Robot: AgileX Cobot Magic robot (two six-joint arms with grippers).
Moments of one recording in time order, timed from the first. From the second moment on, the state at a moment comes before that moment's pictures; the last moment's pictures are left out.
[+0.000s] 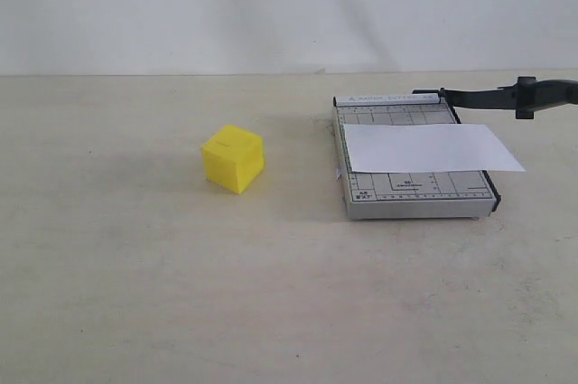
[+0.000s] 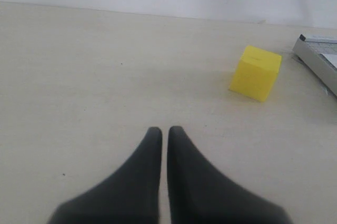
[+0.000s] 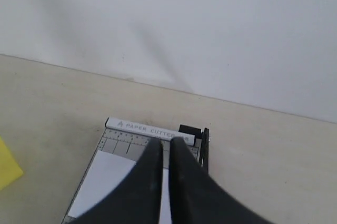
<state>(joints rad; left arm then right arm) -0.16 0.25 0.00 0.16 0.15 -0.30 0.07 1.20 -1.01 0.53 0.36 -0.60</state>
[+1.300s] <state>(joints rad) -0.18 1.76 -0.78 0.87 -0.68 -0.83 0.07 0.75 -0.52 0.25 0.18 -0.41</state>
